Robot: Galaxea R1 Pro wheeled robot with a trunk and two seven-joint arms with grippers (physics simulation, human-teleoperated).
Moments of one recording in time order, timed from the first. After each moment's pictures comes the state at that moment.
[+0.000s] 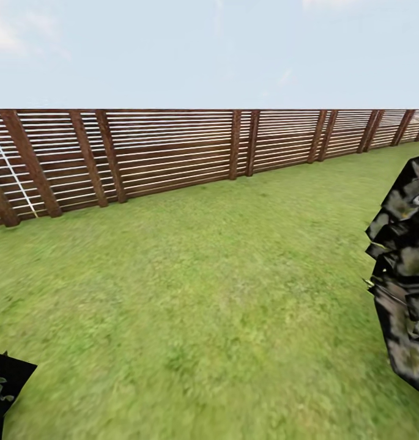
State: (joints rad) left arm -0.24 0.07 -0.01 -0.22 0.03 -0.25 0.05; right arm -0.12 0.12 0.06 -0.57 -0.07 0.09 0.15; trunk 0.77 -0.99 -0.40
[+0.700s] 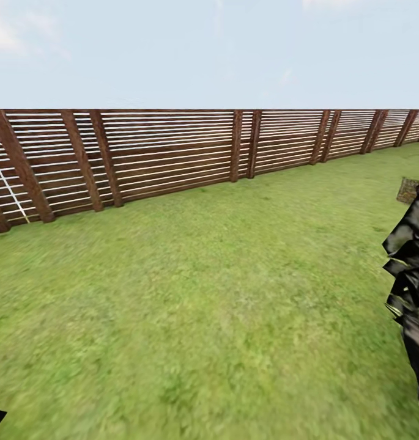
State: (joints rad) left arm -0.24 0.07 -0.01 -0.22 0.03 -0.25 0.05; right arm -0.12 0.12 0.07 -0.57 -0.07 0.09 0.15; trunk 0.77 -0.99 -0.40
